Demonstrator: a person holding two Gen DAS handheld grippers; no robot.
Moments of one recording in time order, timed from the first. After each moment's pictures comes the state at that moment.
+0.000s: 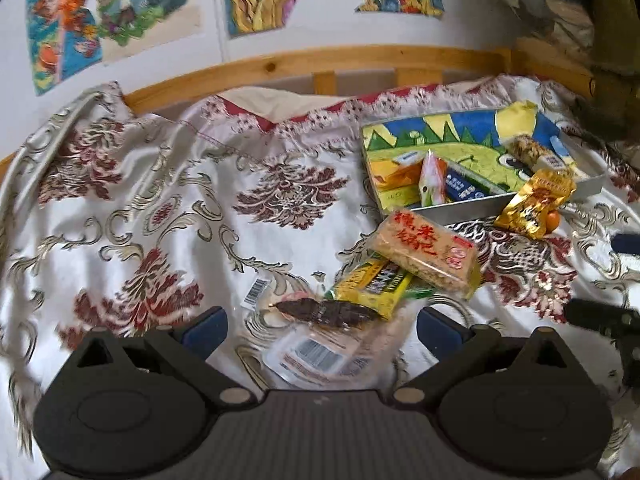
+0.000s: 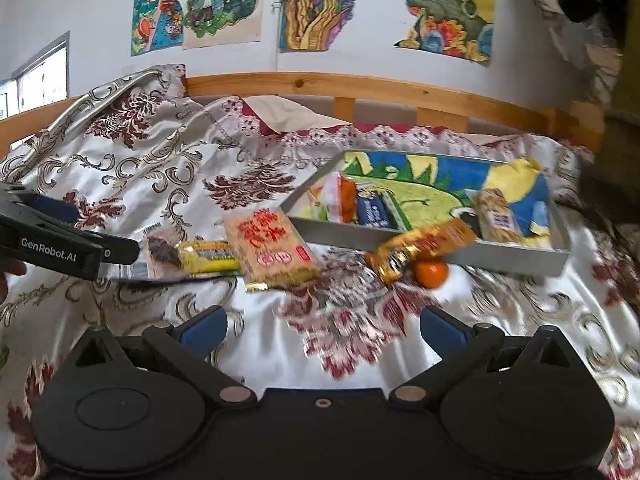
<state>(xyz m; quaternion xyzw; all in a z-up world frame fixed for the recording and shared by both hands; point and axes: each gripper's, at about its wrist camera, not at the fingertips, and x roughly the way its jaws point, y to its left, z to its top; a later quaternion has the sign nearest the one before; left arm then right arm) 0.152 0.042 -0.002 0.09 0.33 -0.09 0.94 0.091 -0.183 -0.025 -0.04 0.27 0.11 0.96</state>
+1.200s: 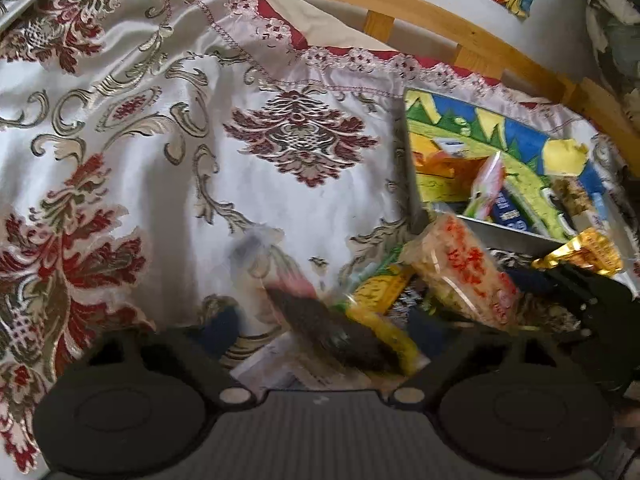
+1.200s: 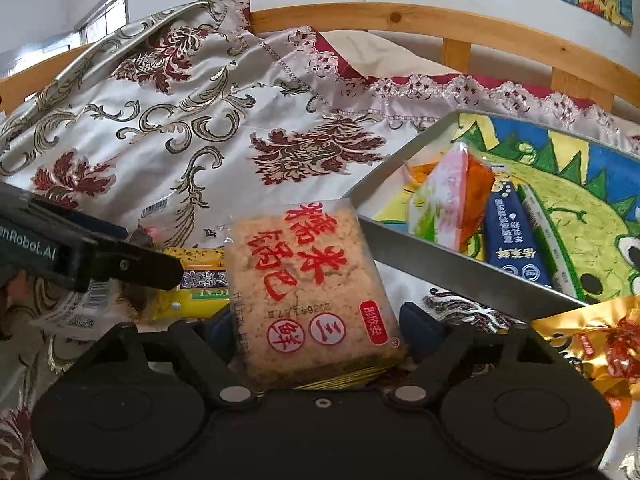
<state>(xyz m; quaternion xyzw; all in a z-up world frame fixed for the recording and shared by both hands) 0.234 0.067 -0.049 -0.09 0.42 -0.10 0.90 0.240 -0.137 -0.079 -0.08 0.33 0.25 0.91</state>
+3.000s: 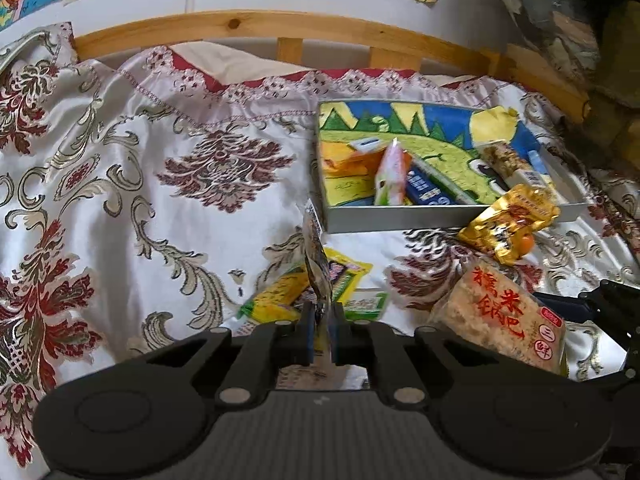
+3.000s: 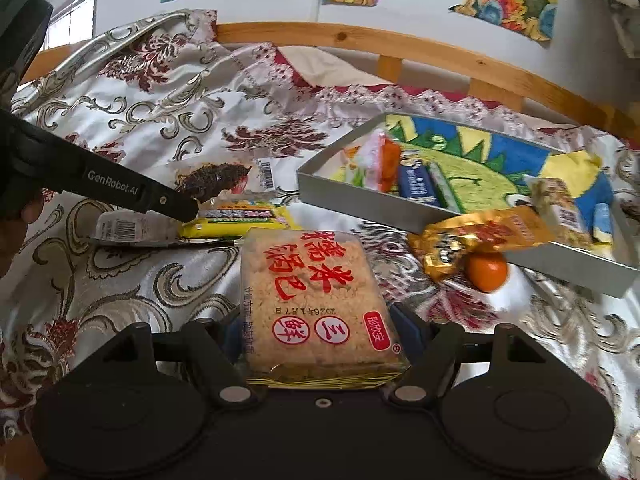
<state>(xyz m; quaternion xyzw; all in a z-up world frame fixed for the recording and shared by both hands) 0.193 0.017 -0.024 0.00 0.37 -0.15 0.92 0.131 -0.171 -0.057 -0.10 0.31 0.14 0.94</state>
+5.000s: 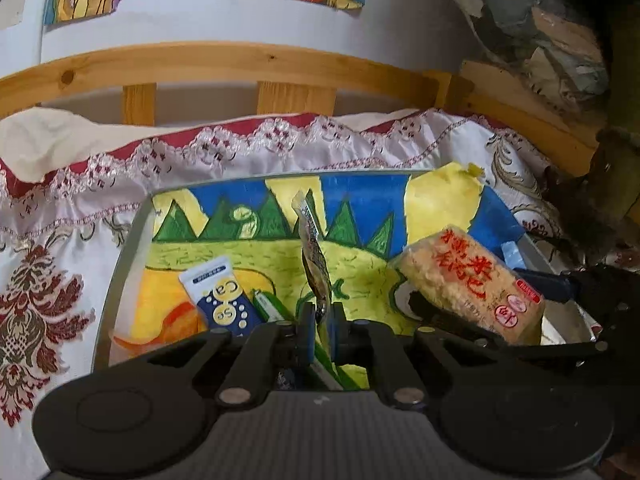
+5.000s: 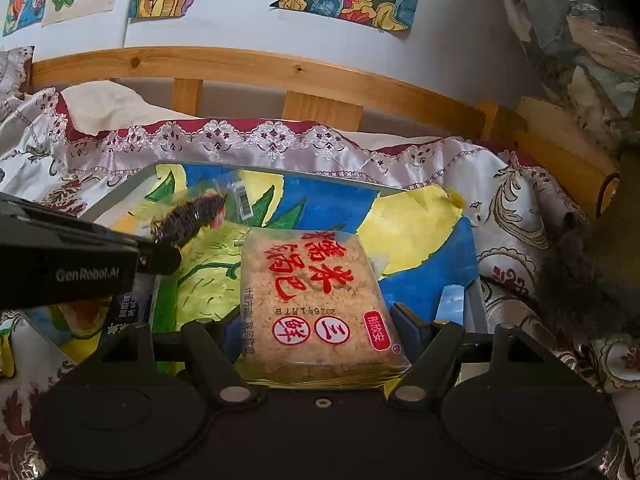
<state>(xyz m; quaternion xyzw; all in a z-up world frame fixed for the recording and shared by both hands) 0.358 -0.148 -0.027 -0.01 0.33 -0.22 0.92 0.310 -0.292 -0.035 -0.09 0.28 -0.03 0.95</state>
